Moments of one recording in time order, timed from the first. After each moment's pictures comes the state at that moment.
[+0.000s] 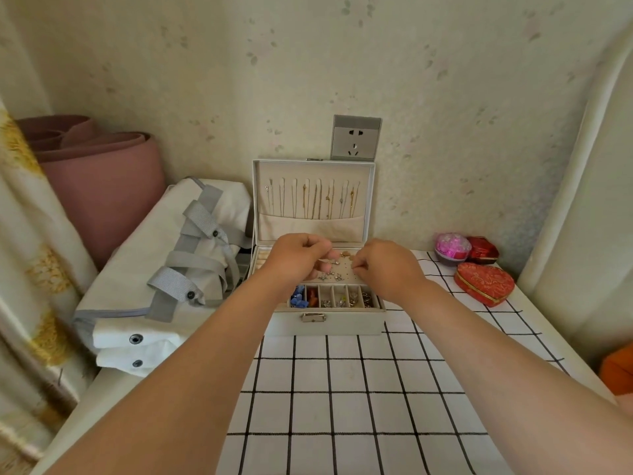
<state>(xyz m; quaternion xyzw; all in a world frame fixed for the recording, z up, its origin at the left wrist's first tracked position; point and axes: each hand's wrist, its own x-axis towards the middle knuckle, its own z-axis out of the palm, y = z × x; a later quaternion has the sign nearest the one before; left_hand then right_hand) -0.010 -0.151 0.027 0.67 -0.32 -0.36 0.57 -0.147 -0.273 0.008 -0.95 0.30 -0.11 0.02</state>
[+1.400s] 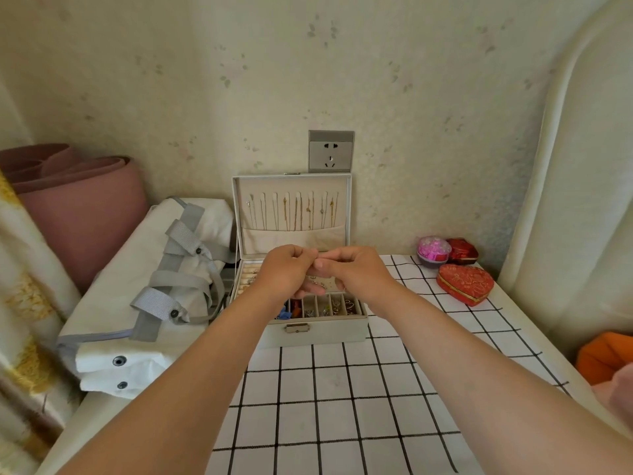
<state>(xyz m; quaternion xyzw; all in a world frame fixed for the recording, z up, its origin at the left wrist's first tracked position) -0.032 -0.150 0.039 0.72 -0.34 -0.32 0.51 -0.151 -0.241 0.023 -0.70 0.29 -0.28 0.59</state>
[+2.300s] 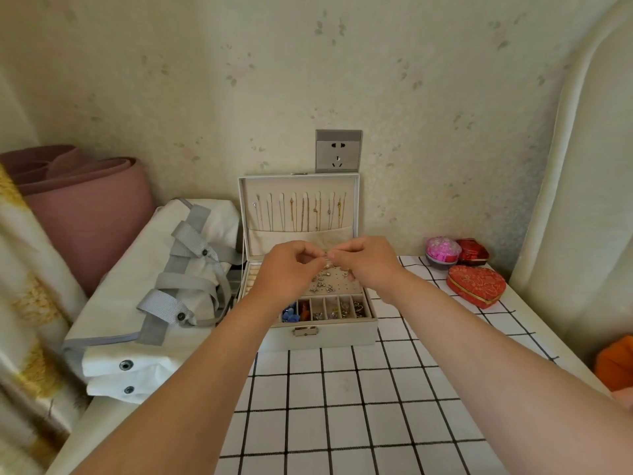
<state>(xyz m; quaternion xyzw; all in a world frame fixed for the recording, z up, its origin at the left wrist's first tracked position) -0.012 -0.154 0.025 0.73 -0.44 -0.16 0.49 -0.136 -0.265 0.024 -0.72 0.36 -0.29 0.51</state>
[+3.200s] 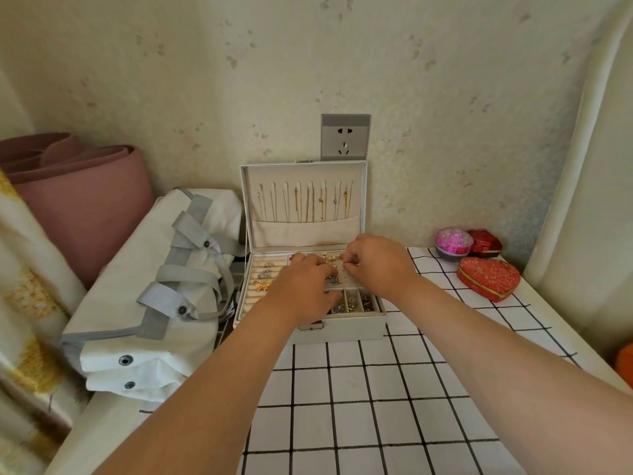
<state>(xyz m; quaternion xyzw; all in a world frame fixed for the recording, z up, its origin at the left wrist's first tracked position) -0.010 -0.165 -0.014 0.78 -0.62 -0.02 0.13 -0.132 -0.291 -0.007 -0.94 0.30 -0.18 0.03</state>
